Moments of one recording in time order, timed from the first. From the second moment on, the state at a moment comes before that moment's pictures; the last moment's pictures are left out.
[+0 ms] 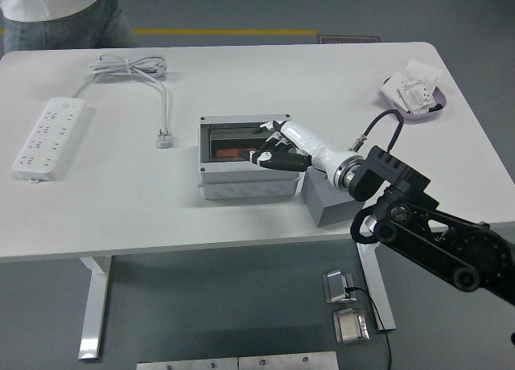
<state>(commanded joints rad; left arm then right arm) -0.01 0.31 -0.17 -0.18 0.27 0.03 0.03 0.52 -0.34 0.77 1.62 -1.50 -0.18 -0.39</state>
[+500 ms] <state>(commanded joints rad) 0.00 0.29 -0.26 -0.18 0.35 0.03 0.03 0.21 -0.26 1.29 1.42 -1.05 -0.35 0.19</state>
